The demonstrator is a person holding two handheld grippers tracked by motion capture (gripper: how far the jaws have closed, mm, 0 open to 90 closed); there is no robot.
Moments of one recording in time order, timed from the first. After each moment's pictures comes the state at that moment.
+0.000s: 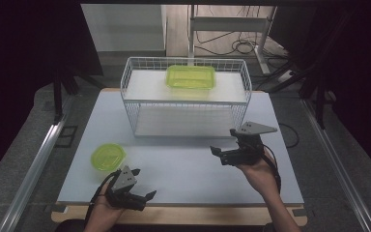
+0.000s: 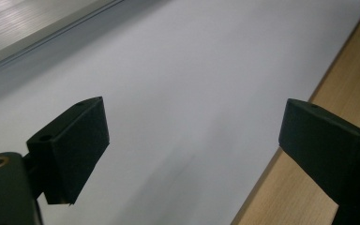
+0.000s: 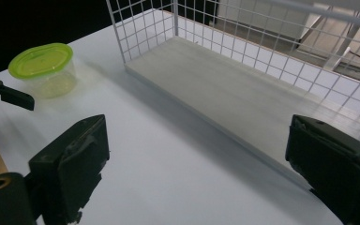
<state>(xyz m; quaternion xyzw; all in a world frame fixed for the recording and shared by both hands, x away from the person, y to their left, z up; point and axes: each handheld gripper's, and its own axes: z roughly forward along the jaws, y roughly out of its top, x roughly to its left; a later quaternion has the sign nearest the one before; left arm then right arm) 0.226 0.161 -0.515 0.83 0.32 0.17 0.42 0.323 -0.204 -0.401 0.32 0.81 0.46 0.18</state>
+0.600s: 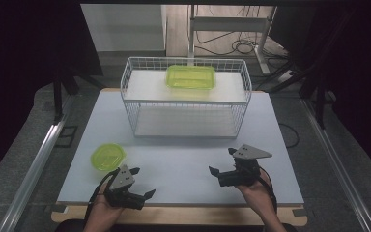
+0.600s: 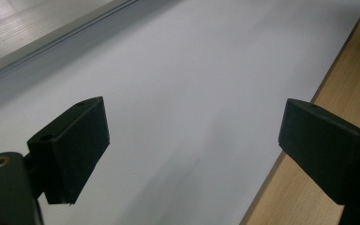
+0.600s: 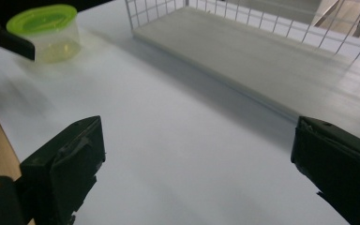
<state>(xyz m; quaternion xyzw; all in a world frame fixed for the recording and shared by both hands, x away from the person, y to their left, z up) 0.228 0.167 -0.516 0.82 0.32 0.17 0.43 0.297 -0.208 -0.460 0.31 0.81 0.46 0.17</state>
